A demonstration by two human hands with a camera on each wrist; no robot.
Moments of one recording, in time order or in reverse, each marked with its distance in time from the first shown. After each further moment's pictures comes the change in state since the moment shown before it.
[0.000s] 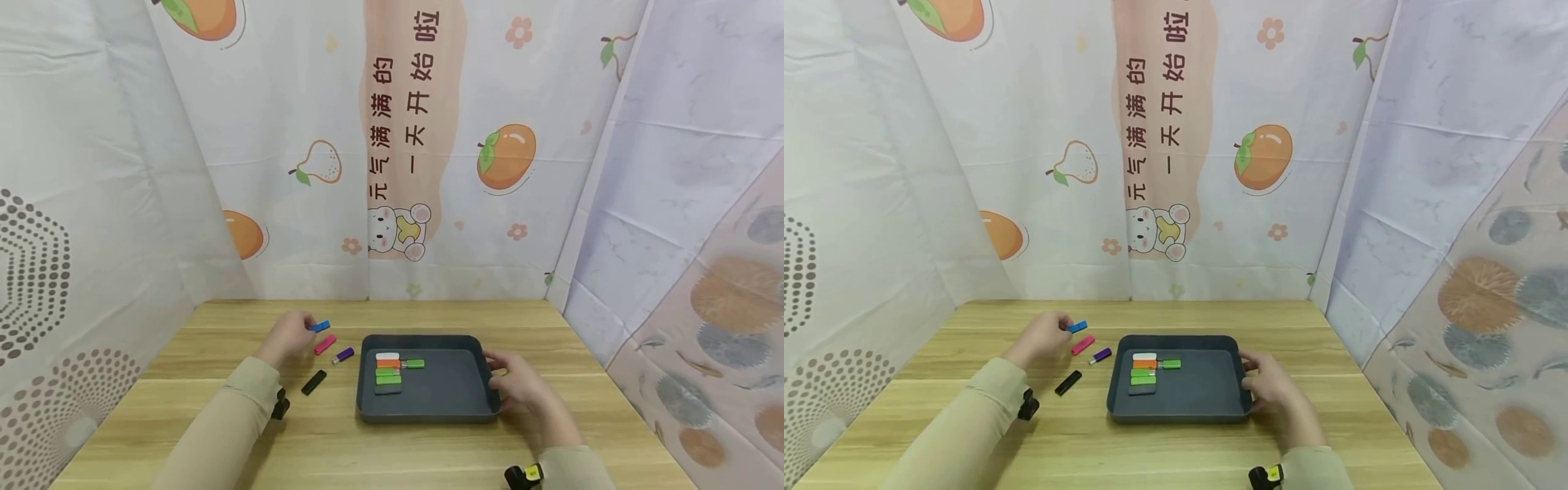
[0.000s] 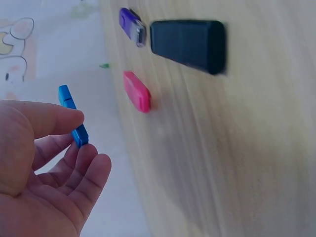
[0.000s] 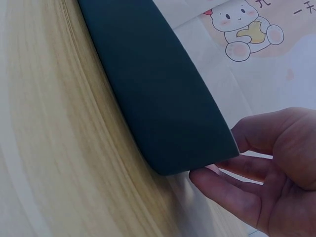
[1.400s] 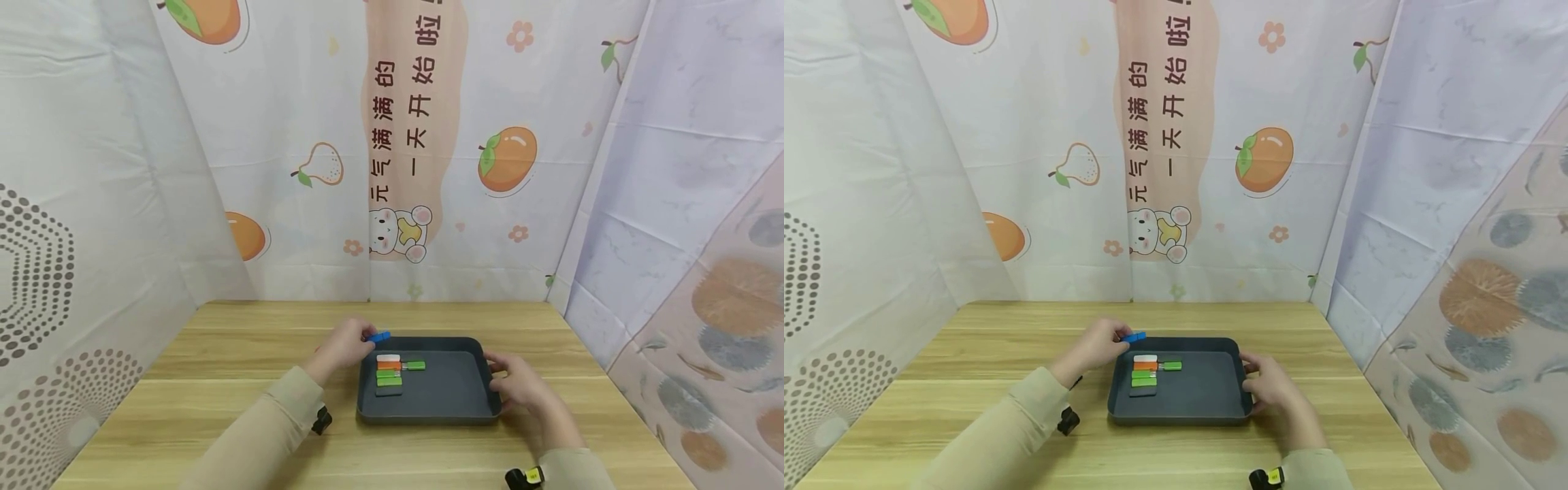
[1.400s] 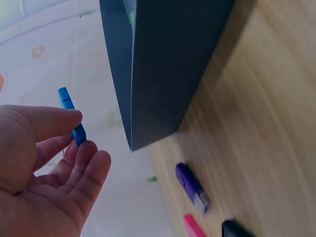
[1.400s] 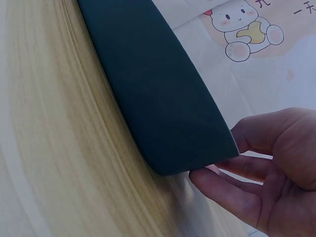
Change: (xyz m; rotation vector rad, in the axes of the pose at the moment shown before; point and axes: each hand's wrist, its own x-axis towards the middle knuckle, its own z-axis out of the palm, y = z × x) left_hand -0.009 0.092 0.055 -0.032 -0.060 0.229; right_hand -0.001 -0.001 -0.001 0.007 -0.030 -0.022
